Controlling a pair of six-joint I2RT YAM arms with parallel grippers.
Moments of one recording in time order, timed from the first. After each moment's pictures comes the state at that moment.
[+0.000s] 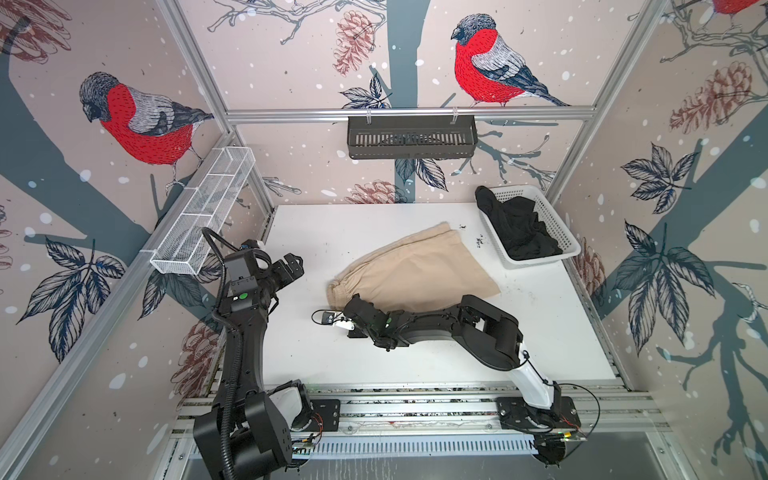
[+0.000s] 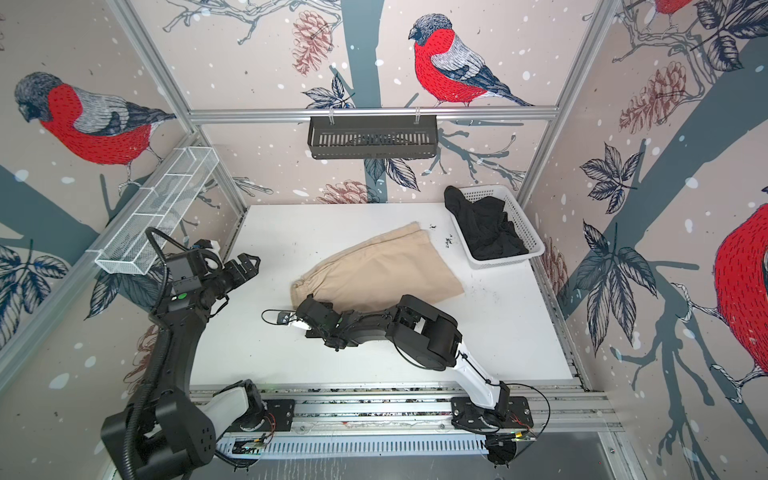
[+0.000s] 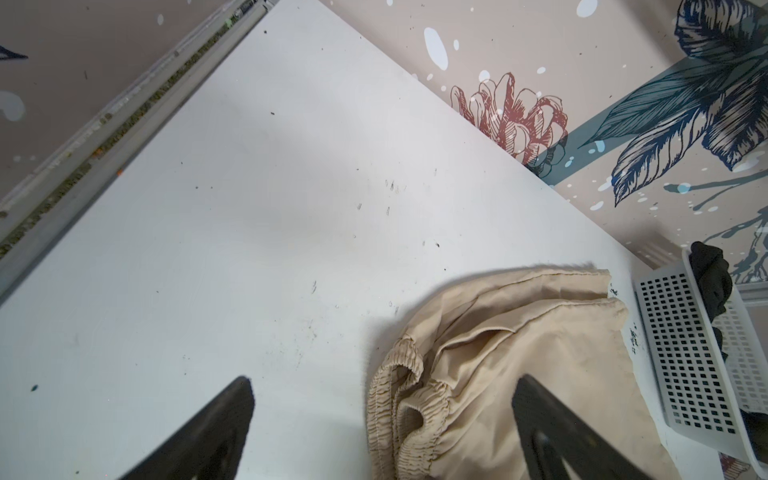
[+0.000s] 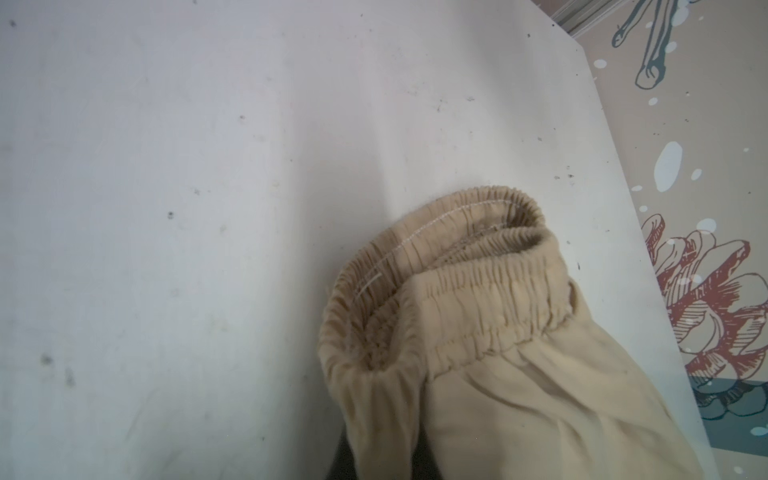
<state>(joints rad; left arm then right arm) 0.36 1.08 0.82 -0.43 0.41 -0.34 1.20 2.21 1.39 0.17 0.24 -0.53</state>
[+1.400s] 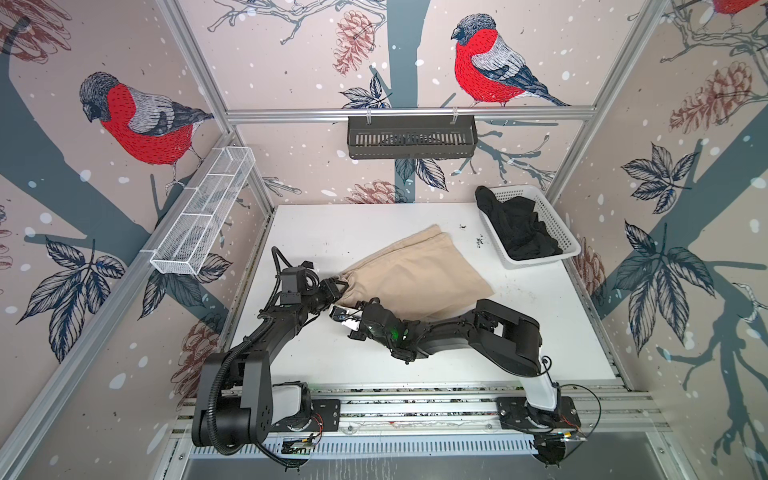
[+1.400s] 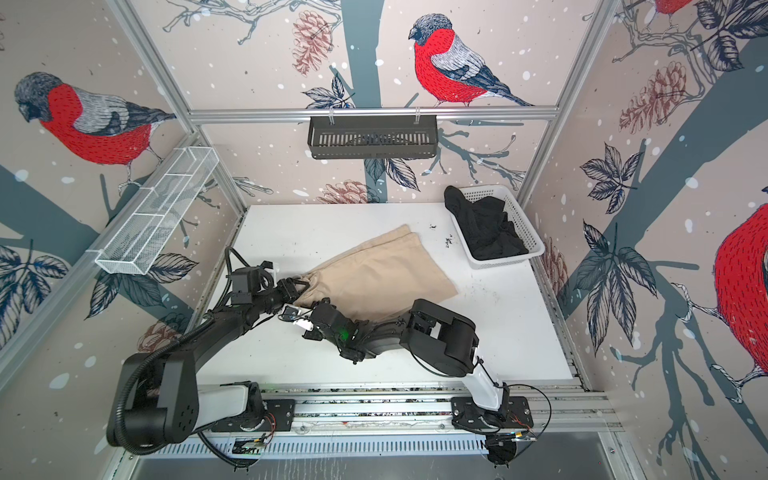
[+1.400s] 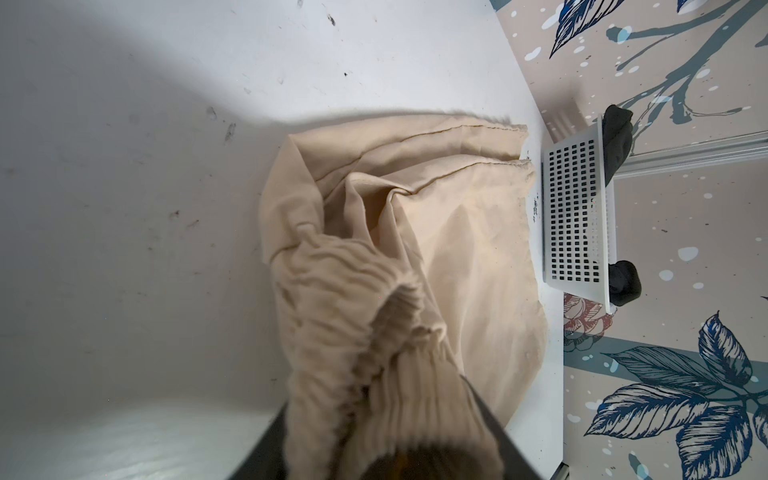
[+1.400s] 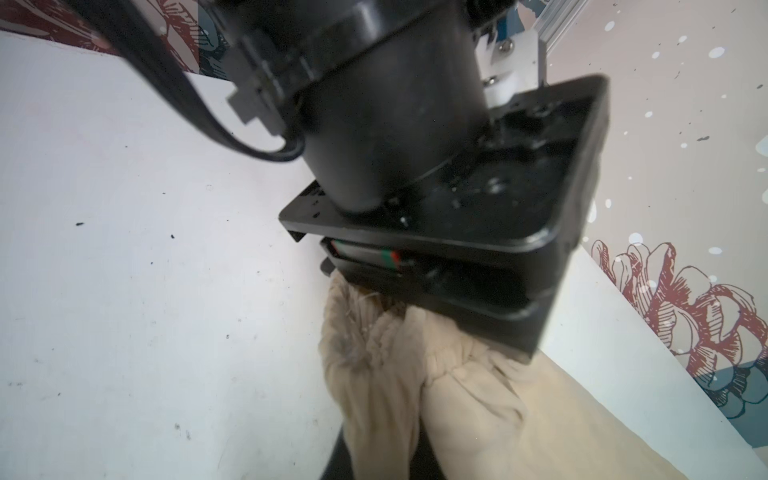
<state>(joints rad) 0.03 1.27 0.52 0.00 0.60 -0.65 1.24 2.08 1.16 0.59 0.23 -0.39</state>
